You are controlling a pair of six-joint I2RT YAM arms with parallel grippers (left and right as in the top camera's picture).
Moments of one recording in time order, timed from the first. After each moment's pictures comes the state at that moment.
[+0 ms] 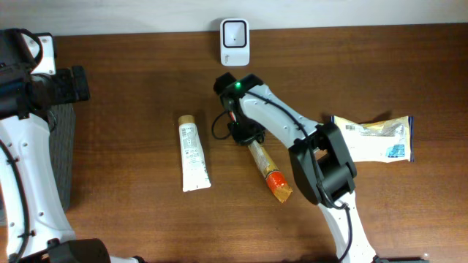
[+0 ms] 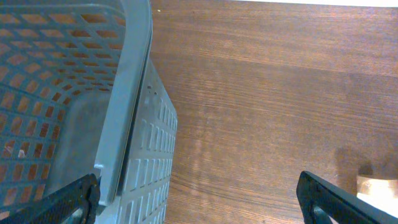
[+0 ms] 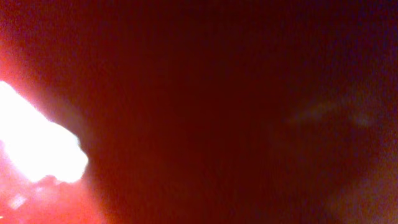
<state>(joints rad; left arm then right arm) 0.32 1.61 1.75 -0.98 -0.04 0.19 0.56 2.35 1.93 -1.26 0.05 0.17</state>
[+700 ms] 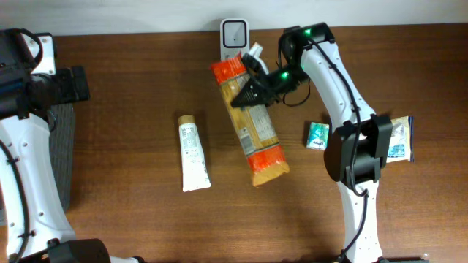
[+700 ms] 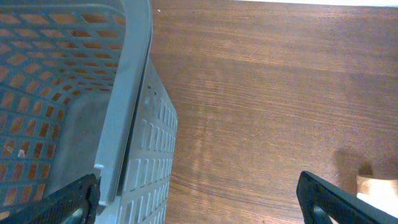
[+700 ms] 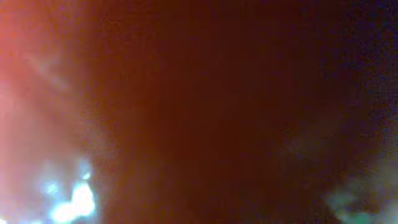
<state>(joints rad) 0.32 1.61 1.75 -0.98 -0.04 0.19 0.25 2.38 2.32 -1.69 -1.26 -0.40</state>
